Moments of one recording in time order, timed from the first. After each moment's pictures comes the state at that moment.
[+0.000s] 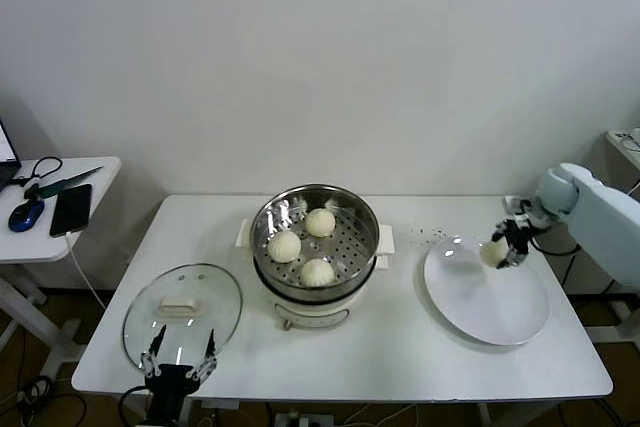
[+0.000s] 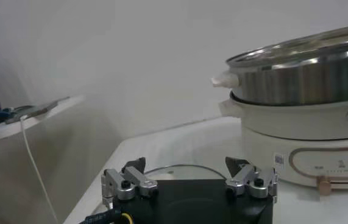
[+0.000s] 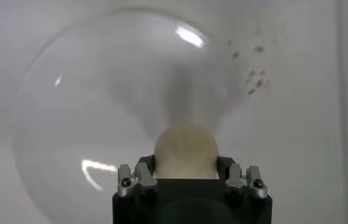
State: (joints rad) left arm 1.78 -1.52 -0.64 -2.02 0.13 -0.05 -0.01; right arm 0.20 0.77 -0.92 0.83 0.04 -0.04 -1.16
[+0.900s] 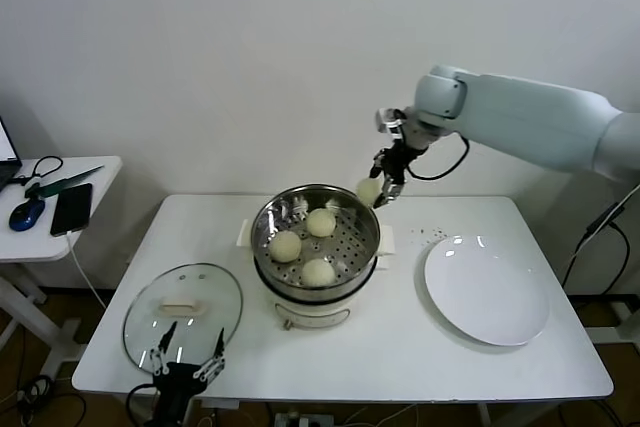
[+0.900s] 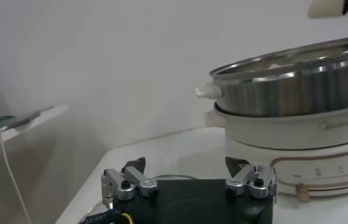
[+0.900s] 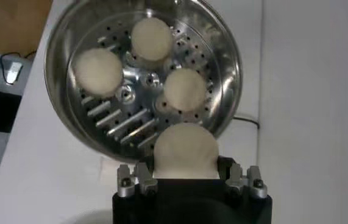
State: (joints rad) left arm 1.79 -1.47 -0.61 -2.03 0.11 -0.08 0.00; right arm 0.79 1.14 -1.60 1.10 0.79 -0.30 -1.03
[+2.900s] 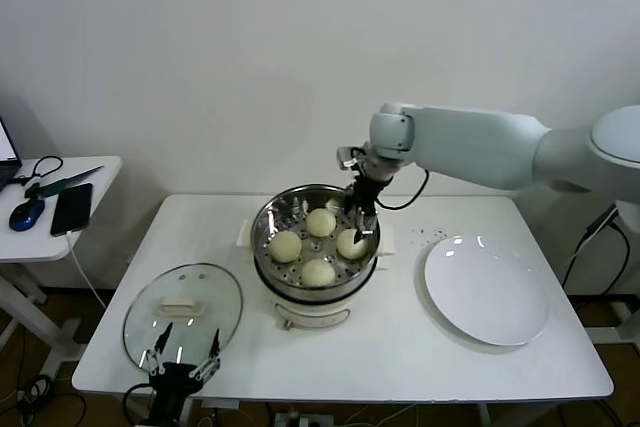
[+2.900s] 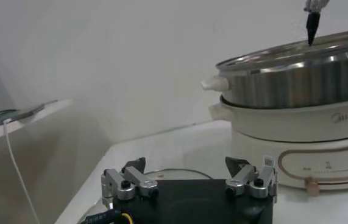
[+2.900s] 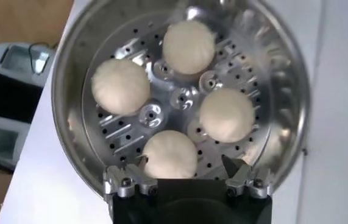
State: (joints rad) left arm 1.78 -1.46 -0.62 -2.00 0.09 -0.08 0.00; right arm 0.71 1.20 -1.59 1.10 0.77 -0.29 -1.01
